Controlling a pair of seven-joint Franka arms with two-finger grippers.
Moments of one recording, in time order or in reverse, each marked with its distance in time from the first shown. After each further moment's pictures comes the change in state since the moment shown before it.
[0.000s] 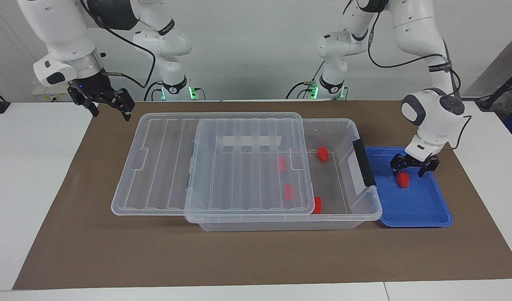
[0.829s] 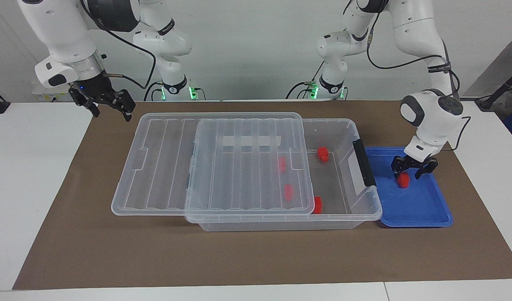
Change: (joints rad) left arm 0.000 0.000 -0.005 0.000 0.000 0.014 0.000; right arm -0.001 -0.002 0.000 -0.010 0.000 0.000 0.000
